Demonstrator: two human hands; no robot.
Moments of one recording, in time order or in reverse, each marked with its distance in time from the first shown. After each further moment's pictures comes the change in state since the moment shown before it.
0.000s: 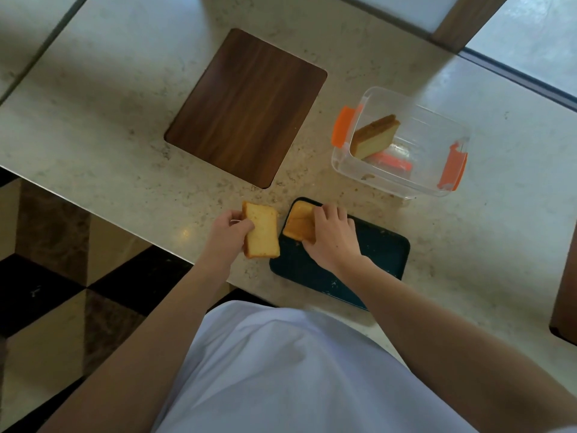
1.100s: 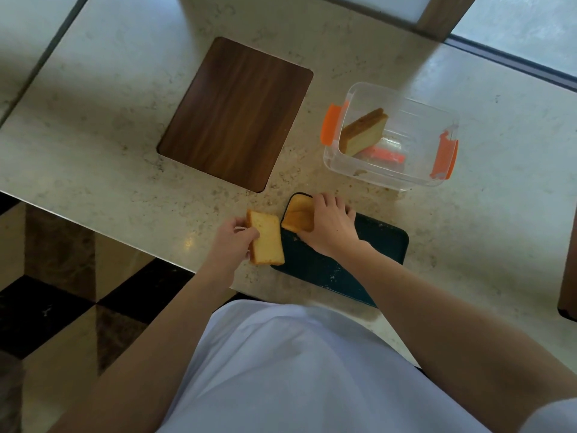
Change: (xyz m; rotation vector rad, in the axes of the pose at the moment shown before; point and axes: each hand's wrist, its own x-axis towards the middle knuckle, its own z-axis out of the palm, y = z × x) left_hand 0.004 -0.005 0.009 0.031 -0.064 -0.013; right_hand 0.020 0.003 -0.011 0.130 -0.019 0.093
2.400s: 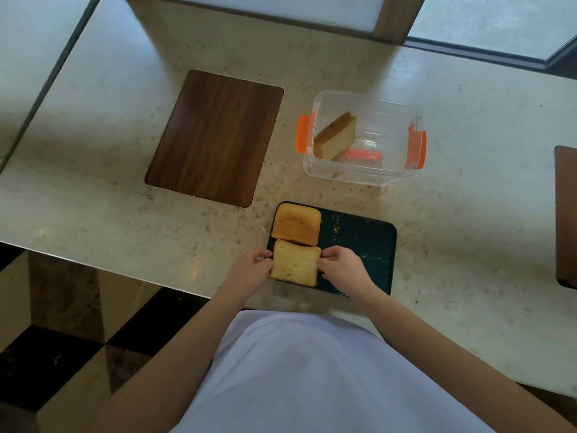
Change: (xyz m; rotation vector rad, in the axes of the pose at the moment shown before) left_hand -0.005 -0.026 0.029 0.387 -0.148 0.058; right_hand -0.080 0.031 0.023 0.877 -0.158 0.485
